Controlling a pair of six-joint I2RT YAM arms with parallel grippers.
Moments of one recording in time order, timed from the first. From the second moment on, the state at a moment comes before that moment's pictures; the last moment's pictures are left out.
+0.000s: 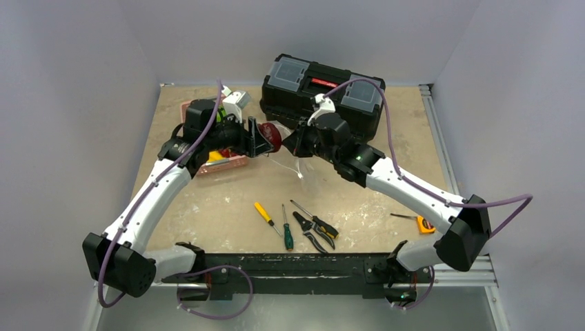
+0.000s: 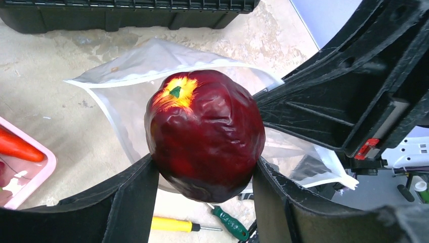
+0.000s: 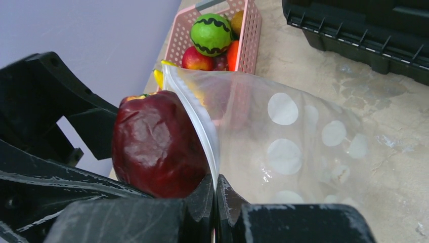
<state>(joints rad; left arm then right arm) -0.35 1.20 1.16 -0.45 0.52 -0.27 0.81 1.41 1.23 -0.18 0.08 0.68</state>
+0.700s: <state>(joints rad) -0.36 1.16 1.17 -0.46 0.50 -0.24 0.81 1.41 1.23 -0.18 0.09 0.67</state>
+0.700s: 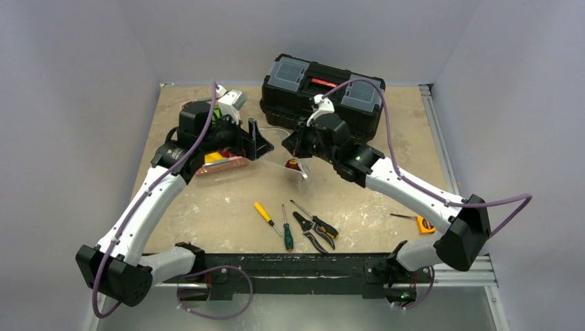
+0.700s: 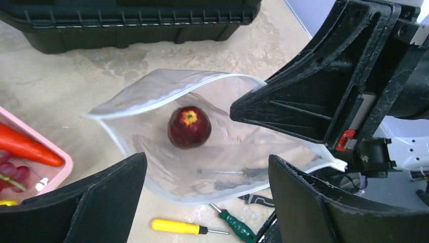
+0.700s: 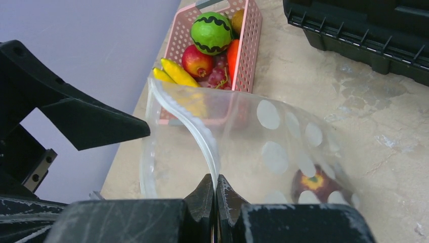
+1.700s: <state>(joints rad) -0.15 1.38 1.26 -0.64 -0.12 -0.37 0.81 1.35 1.18 -0.19 0.12 0.65</state>
